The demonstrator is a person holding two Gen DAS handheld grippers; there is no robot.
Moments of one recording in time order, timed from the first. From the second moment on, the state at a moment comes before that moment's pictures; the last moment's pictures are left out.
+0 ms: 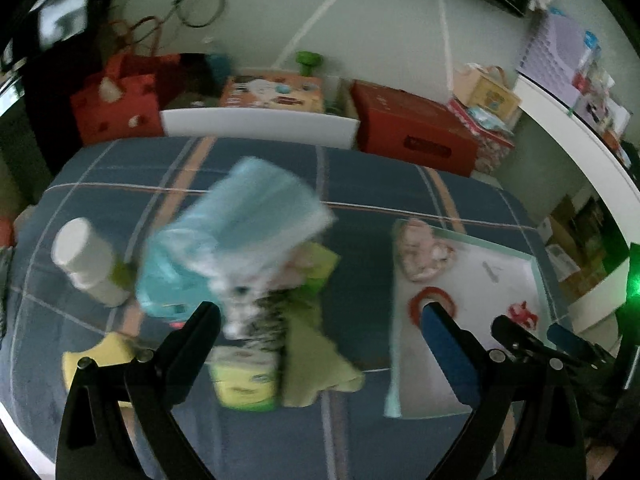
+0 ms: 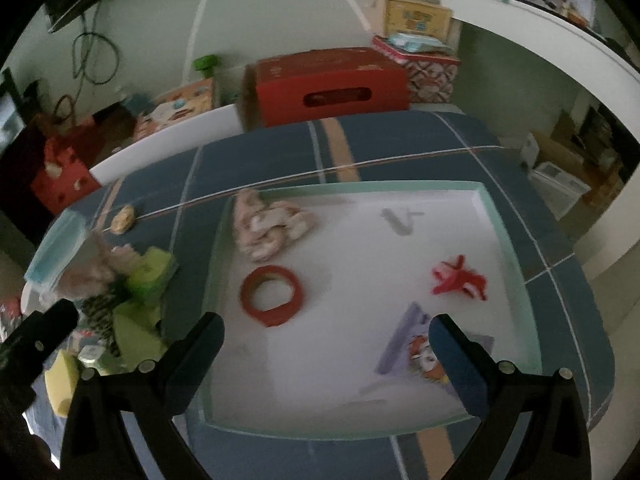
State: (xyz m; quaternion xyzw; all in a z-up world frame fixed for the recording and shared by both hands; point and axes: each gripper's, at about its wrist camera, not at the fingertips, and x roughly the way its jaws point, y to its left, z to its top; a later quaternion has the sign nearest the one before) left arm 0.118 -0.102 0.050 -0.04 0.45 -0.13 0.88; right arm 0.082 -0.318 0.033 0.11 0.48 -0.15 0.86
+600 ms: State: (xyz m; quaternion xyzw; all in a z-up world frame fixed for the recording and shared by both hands) left arm 0.103 0.061 0.009 -0.16 0.48 0.00 0.86; right arm 0.079 -0.225 0.031 0.07 0.48 -0.07 0.87
